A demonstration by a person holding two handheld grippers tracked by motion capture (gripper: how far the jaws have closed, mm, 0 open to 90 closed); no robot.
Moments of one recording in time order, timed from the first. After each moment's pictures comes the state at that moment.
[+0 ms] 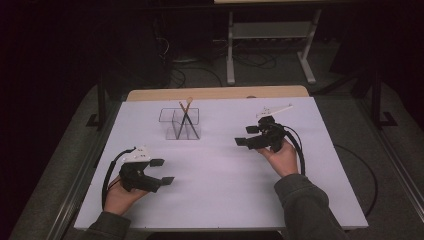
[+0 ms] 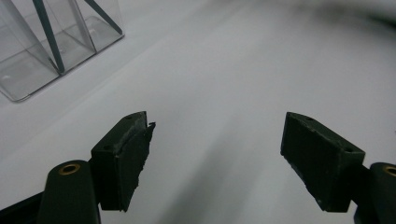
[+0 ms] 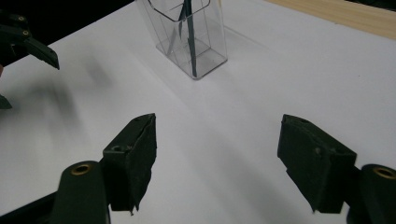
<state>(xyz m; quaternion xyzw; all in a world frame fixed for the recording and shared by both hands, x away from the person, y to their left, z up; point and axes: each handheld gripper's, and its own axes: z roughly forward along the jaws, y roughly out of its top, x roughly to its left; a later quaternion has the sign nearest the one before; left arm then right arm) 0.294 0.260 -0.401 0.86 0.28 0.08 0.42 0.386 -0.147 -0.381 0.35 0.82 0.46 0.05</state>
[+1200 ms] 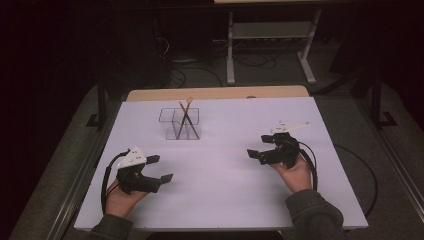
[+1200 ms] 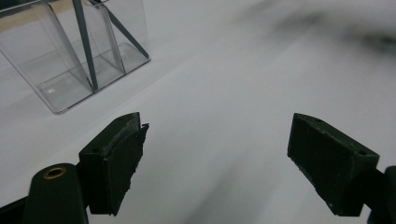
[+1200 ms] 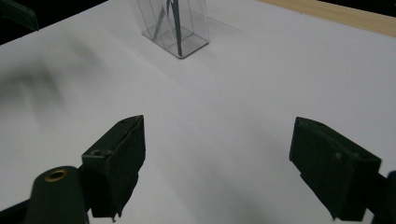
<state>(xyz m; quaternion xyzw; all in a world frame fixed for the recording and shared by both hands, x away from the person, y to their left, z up) 0.280 0.260 -0.396 0.83 0.30 0.14 0.45 0.342 -0.178 -0.394 0.37 0.80 0.46 0.10</state>
